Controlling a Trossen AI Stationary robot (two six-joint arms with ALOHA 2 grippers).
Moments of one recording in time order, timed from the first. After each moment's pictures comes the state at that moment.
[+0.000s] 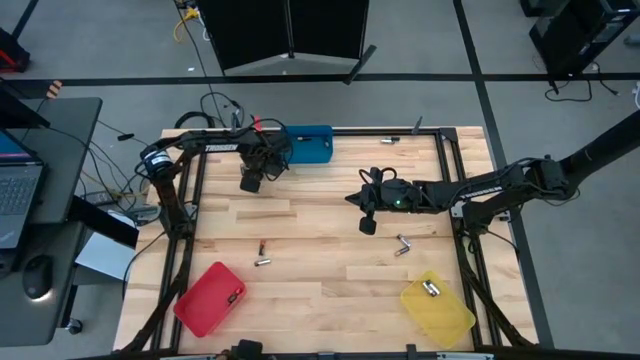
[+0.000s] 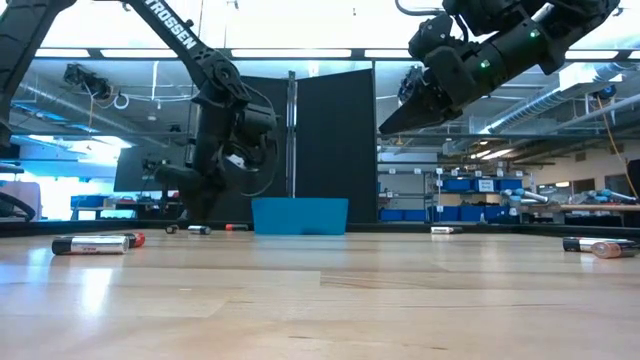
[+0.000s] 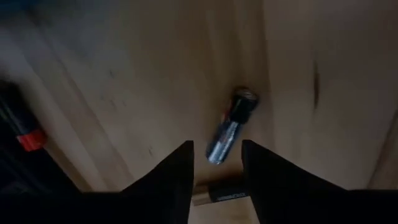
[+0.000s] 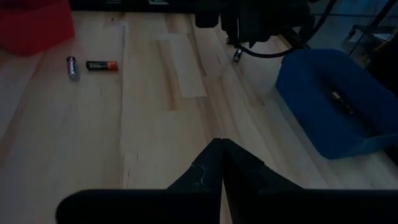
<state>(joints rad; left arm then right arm) 0.60 1.80 1.14 -0.88 -0.30 0.81 -0.03 1.32 0.63 0.19 0.23 0.00</state>
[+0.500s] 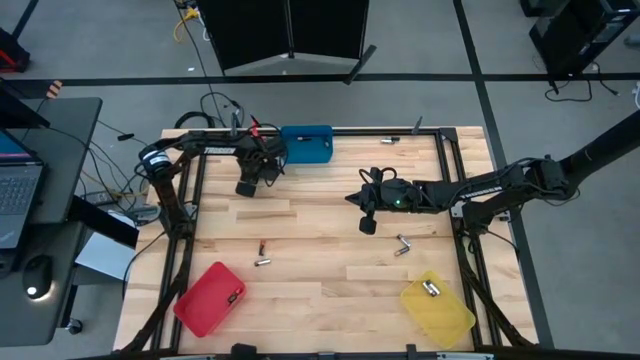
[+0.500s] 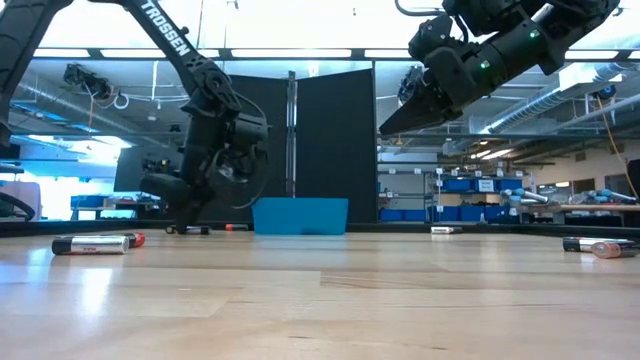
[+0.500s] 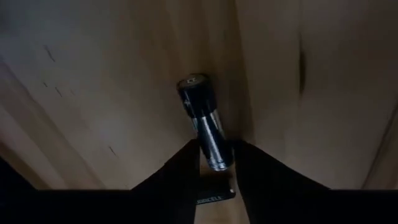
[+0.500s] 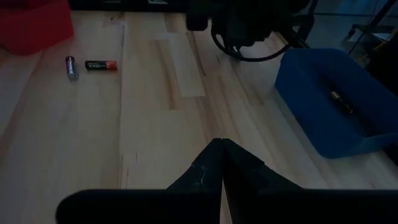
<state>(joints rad) 0.61 1.80 1.04 -0.83 -0.29 0.81 -0.03 1.32 0.63 0.19 0.23 0.00</state>
